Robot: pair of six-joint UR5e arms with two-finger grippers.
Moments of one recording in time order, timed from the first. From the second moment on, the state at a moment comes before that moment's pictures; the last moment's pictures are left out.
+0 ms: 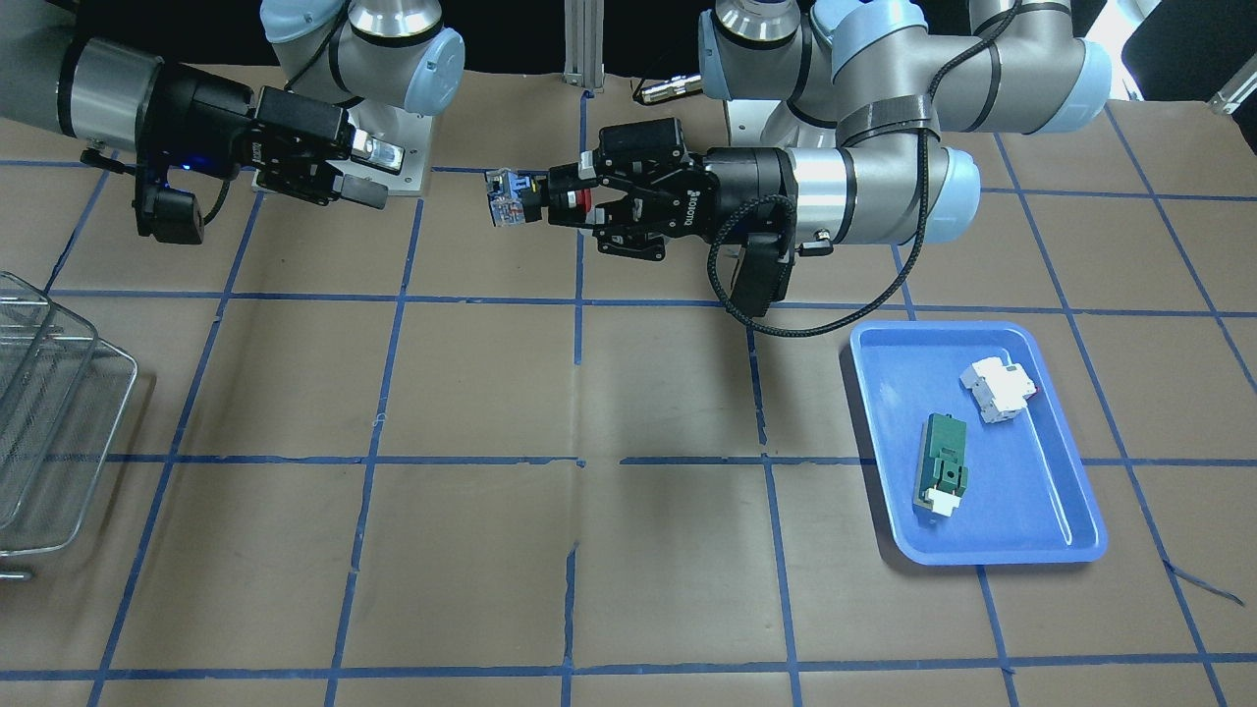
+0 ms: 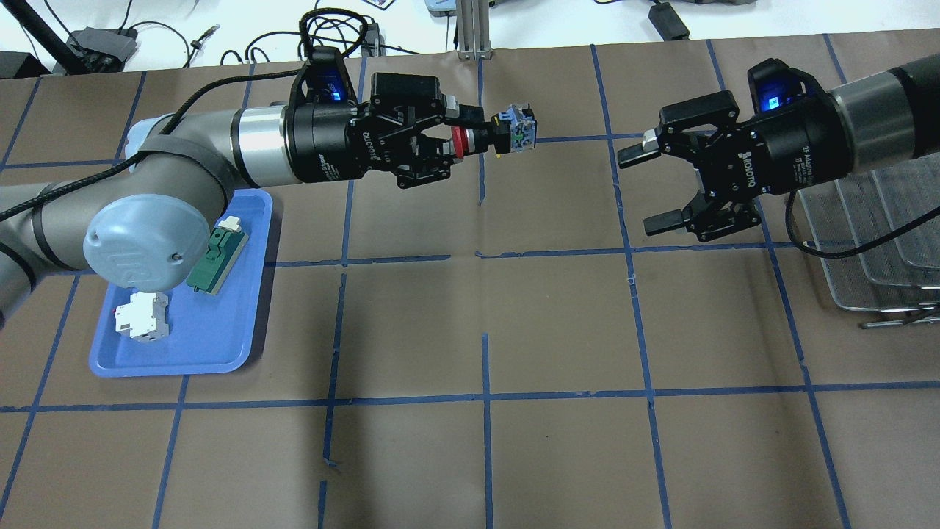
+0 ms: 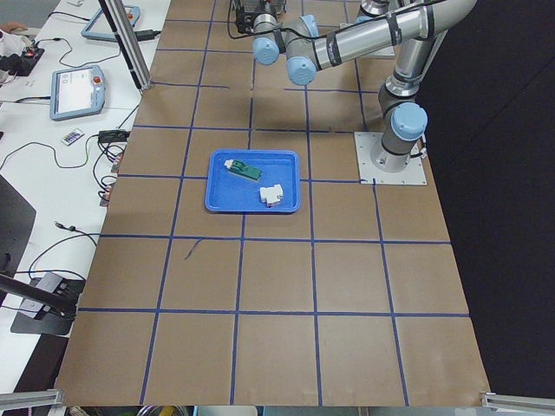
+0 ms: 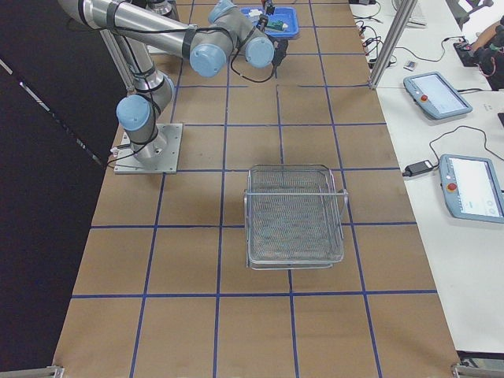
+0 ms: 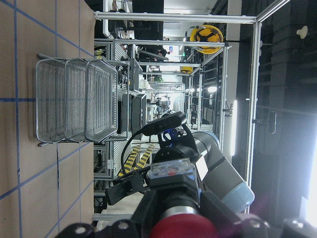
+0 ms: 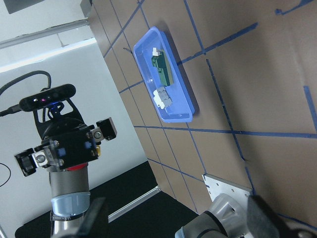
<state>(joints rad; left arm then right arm) -1.55 -1.64 -1.93 -1.49 0.00 0.32 1.23 -1.67 1.81 -1.05 -0.54 -0.37</state>
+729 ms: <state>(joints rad) -1.56 -1.63 -1.93 -1.47 0.00 0.32 1.26 -1.67 1.78 -1.04 -0.42 -0.50</state>
